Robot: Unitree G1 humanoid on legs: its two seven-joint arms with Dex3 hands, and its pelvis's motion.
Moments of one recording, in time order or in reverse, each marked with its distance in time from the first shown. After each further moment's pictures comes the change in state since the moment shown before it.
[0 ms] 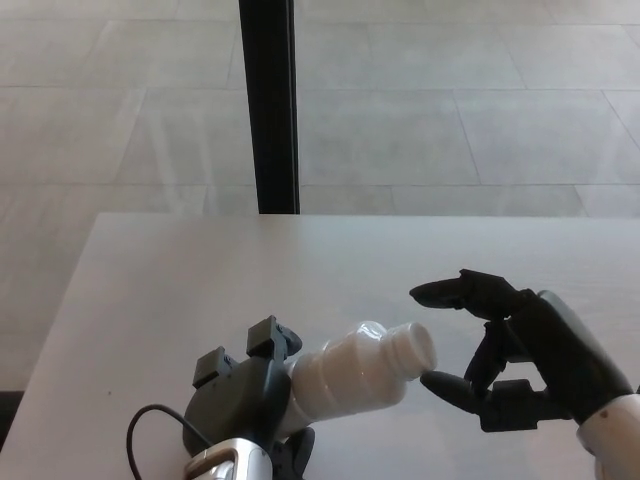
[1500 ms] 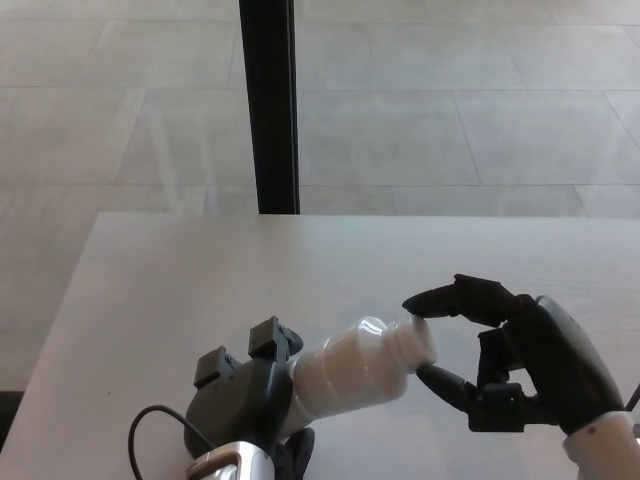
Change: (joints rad) left_arm -0.007 0.017 -0.031 0.013 -0.016 -0.001 0.036; right_arm 0.033 0.057 0.002 0.053 -0.058 -0.128 -0.112
